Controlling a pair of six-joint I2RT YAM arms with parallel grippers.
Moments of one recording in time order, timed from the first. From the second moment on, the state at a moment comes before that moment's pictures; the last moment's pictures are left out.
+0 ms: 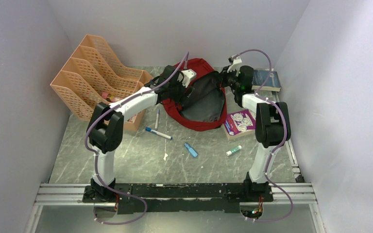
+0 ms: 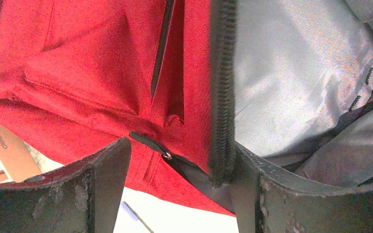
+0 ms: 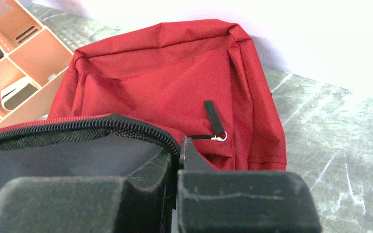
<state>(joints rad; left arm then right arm) -0.63 2.00 1.61 -0.31 0.09 0.15 0.08 1.95 1.22 0.55 -0.52 0.10</state>
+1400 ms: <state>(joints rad) -0.42 2.12 1.74 -0.19 0.30 0.05 0.08 2.20 1.56 0.34 -0.48 0.09</state>
